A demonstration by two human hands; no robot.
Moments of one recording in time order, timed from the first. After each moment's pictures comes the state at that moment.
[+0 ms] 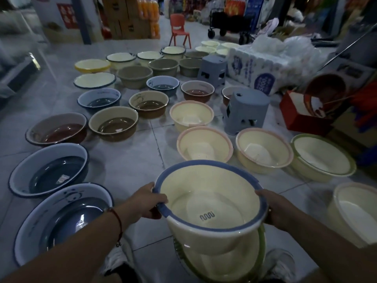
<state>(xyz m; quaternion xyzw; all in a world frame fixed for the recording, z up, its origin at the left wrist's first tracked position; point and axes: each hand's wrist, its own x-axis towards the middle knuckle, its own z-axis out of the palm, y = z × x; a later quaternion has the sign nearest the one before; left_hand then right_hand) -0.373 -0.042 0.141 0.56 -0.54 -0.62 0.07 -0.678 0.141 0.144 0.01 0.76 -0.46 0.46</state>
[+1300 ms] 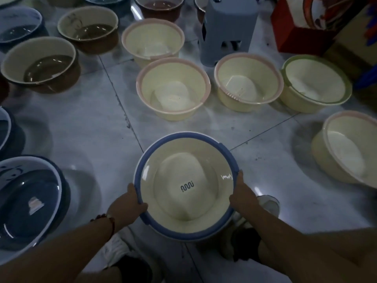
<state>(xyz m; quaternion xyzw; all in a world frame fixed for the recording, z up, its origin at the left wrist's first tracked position) -0.404 -0.021 -0.069 0.51 -0.74 -0.40 -0.18 -0.697 0.183 -0.055 -0.19 0.89 -0.14 0.38</state>
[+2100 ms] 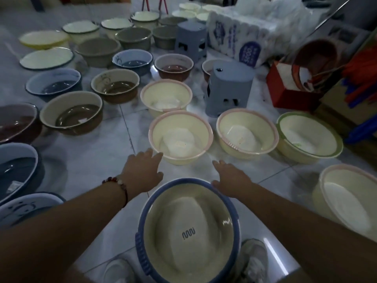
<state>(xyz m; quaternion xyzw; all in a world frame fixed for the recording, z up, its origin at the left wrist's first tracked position) -0.533 -0.111 0.122 0.38 -0.92 0.00 -0.12 -0.758 0.046 0.096 -0.53 0.82 0.03 0.21</state>
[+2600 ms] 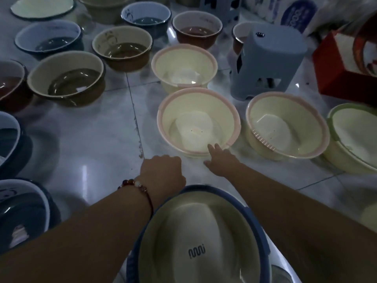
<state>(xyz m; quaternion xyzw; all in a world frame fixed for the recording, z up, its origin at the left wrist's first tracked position) -0.594 -0.154 0.060 0.44 -0.87 -0.12 -0.20 -0.800 -0.129 -0.069 -0.53 0.80 0.09 0.26</state>
